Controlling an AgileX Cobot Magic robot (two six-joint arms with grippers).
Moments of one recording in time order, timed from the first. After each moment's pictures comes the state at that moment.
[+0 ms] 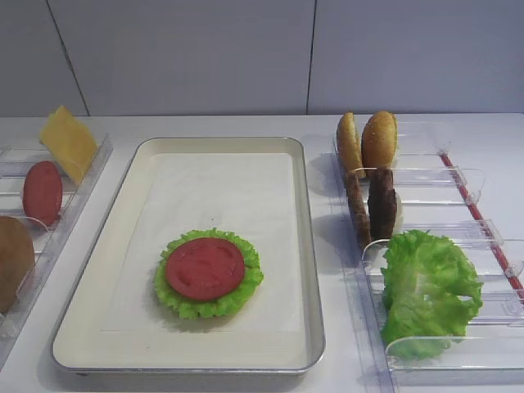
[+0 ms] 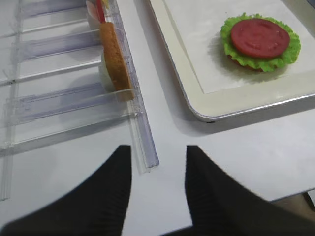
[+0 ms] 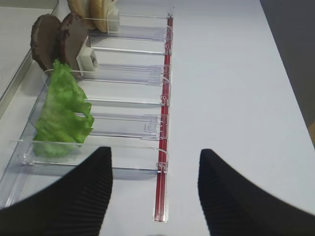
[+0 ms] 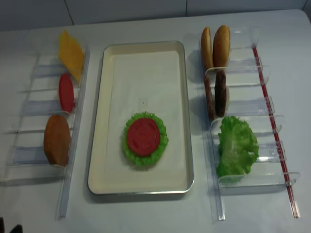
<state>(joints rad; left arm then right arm) -0.13 -0.02 -0.53 -0.06 1.26 0.04 -0.03 -0.02 -0.47 0.11 1.14 -0.10</state>
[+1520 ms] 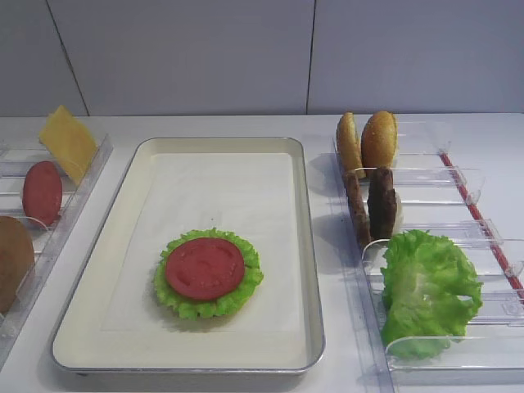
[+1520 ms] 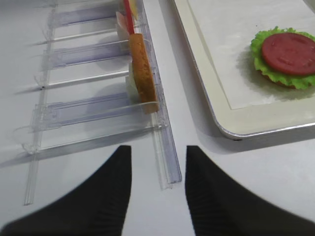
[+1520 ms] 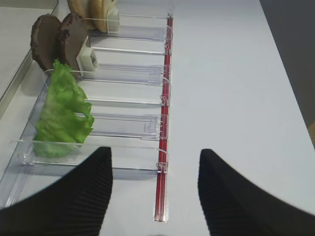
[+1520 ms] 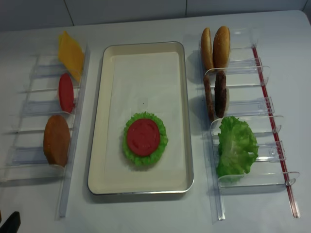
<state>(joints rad) -0.05 -0.02 -0.49 -0.03 1.19 0.07 -0.03 -0.02 -0.47 0.11 1.14 -0.10</state>
